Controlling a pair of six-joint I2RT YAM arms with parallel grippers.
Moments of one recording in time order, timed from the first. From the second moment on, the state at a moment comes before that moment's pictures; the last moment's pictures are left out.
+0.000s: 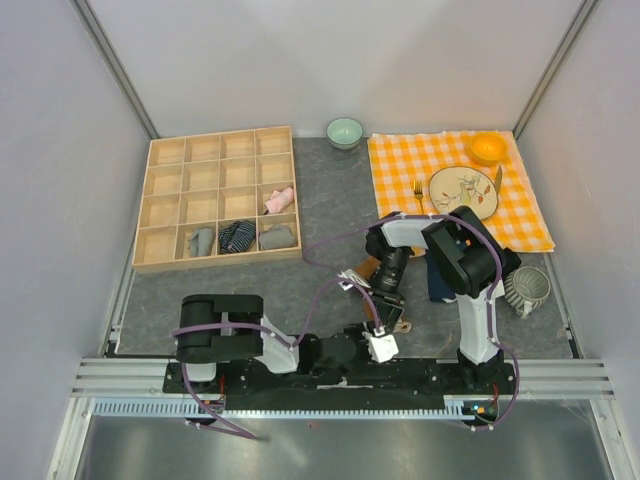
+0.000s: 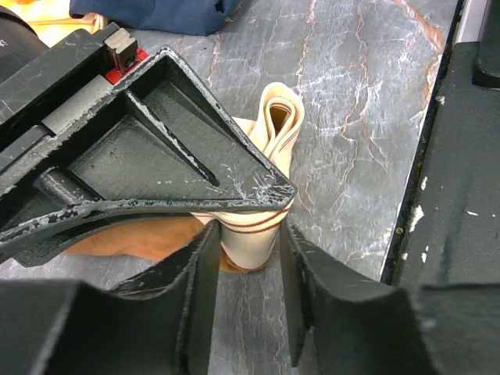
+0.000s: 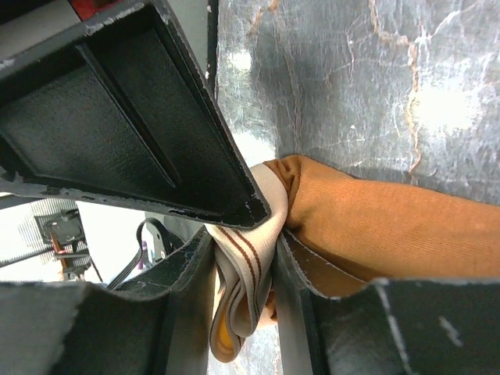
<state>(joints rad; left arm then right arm) -1.51 1.84 0.53 0.99 -0.42 0.26 0.58 2.06 1.19 -1.32 -0.77 -1.16</state>
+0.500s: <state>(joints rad) -1.37 1.79 0.55 0.91 -0.24 0.06 0.50 2.02 1.20 -1.32 -0.77 -1.19</state>
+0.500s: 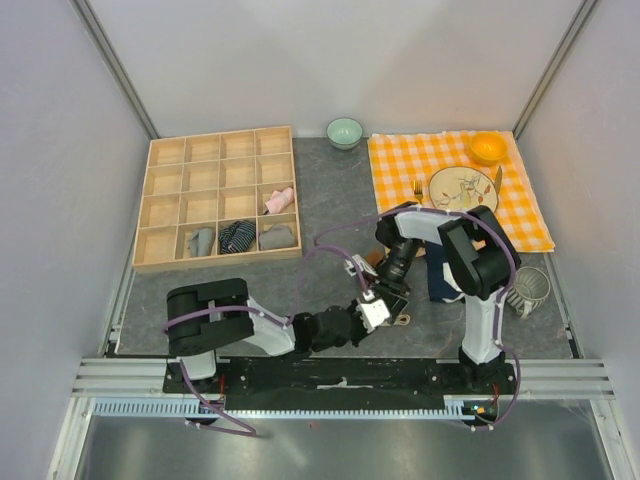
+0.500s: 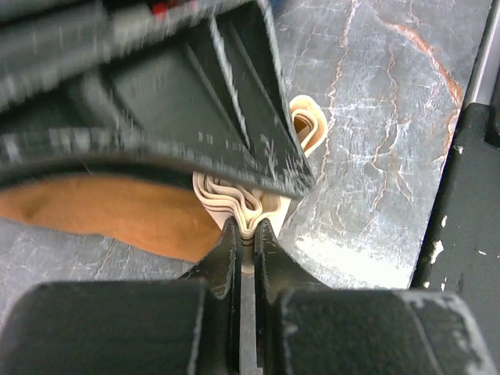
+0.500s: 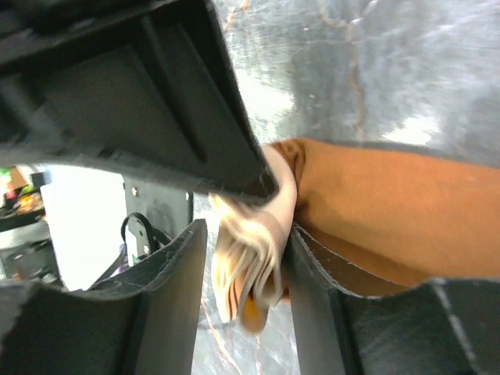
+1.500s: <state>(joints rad) -0.91 1.93 0.69 0.80 0.55 -0.76 0.52 1.20 0.71 -0.99 -0.69 -1.60</state>
